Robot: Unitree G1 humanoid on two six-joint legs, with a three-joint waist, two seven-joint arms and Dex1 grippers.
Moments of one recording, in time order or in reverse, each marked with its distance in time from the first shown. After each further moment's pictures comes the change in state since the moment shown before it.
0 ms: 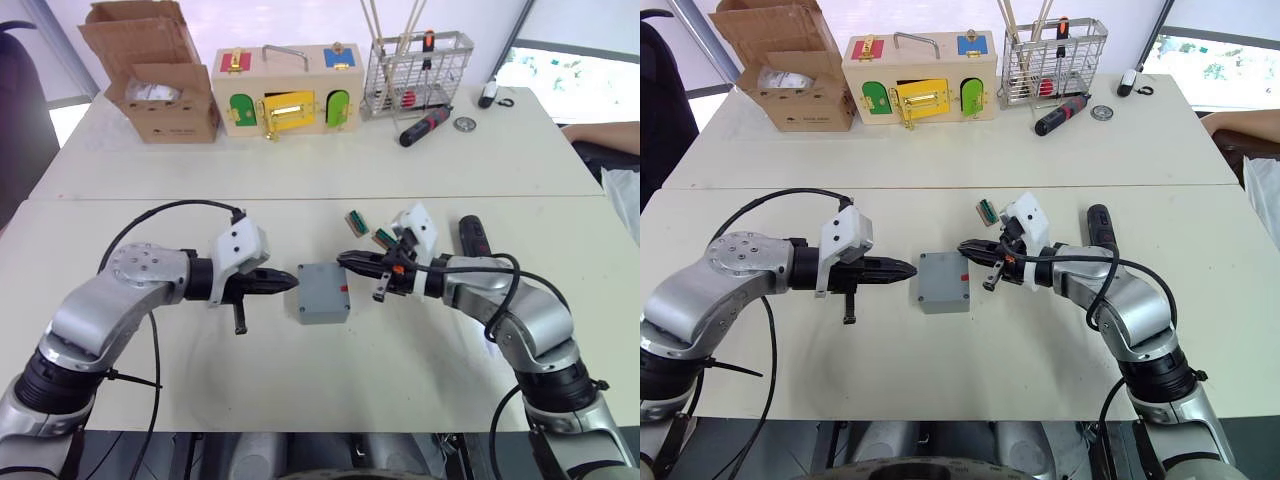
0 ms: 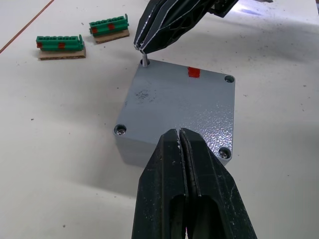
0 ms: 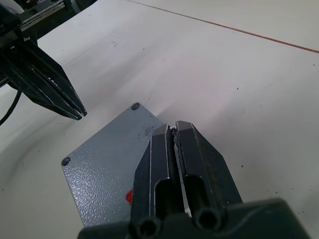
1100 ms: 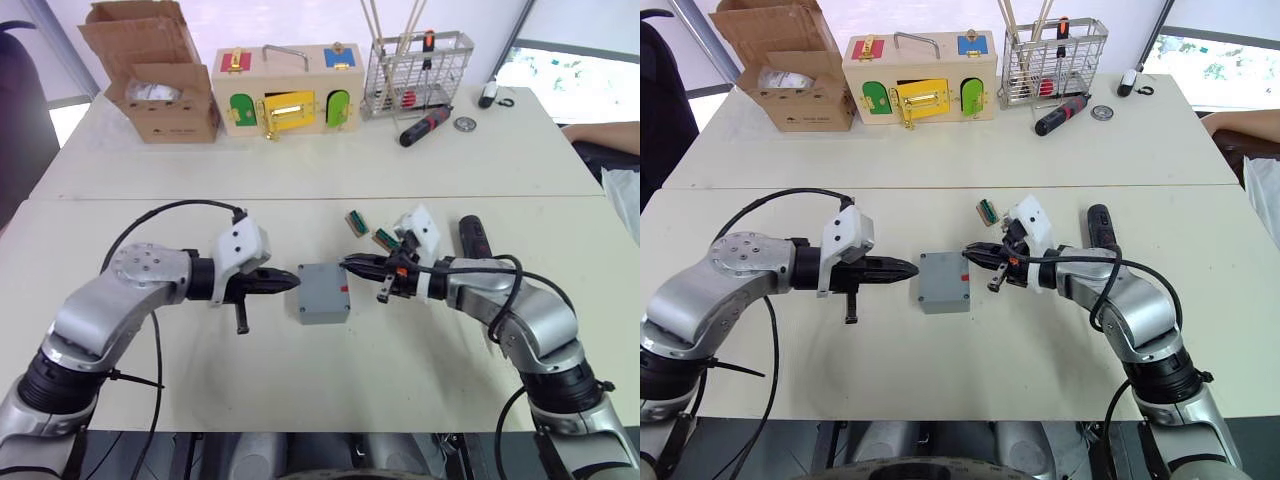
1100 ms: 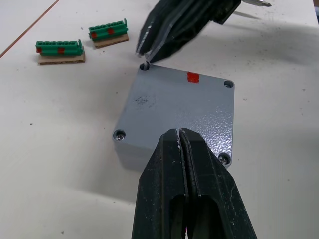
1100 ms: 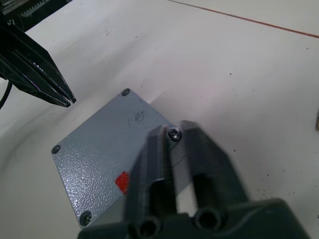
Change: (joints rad) left arm 0.000 -0.017 0.000 0.000 0.003 -0.006 0.000; right arm 0.008 -0.024 0.005 0.001 -0.004 0.012 0.001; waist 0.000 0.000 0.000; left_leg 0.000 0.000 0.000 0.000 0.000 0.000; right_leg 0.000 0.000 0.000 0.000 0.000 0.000
